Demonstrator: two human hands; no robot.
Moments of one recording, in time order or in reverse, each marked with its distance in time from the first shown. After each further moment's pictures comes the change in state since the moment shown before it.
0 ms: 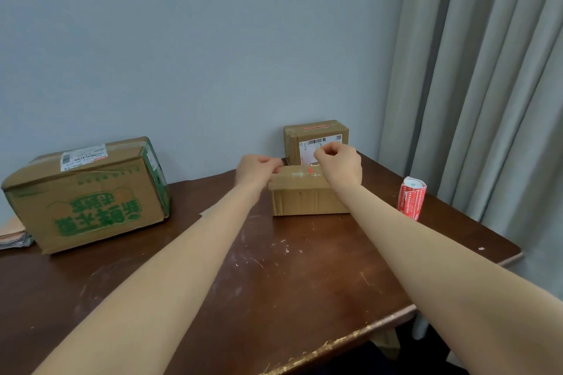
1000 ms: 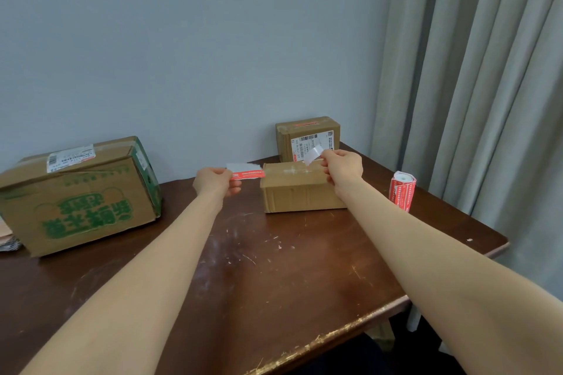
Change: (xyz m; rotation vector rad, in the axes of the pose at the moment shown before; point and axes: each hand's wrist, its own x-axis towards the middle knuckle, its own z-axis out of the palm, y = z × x) left_hand 0.033 -0.048 -0.032 -0.258 0.240 -0.177; right_hand 0.009 0.019 -0.012 0.410 0.011 0.316
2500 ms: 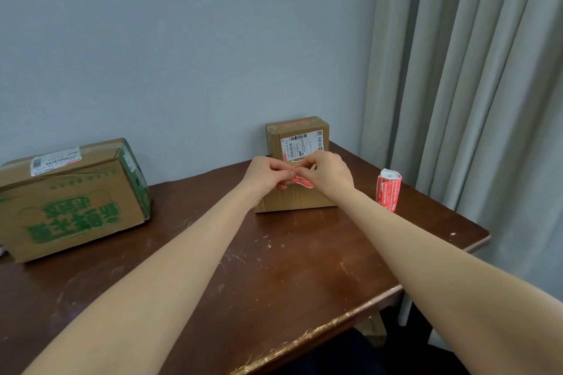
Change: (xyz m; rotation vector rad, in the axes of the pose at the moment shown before) left_hand -0.072 0.024 0.062 0.236 -0.604 0.303; right_hand -0.013 0.005 -0.017 -0.824 -0.196 -0.623
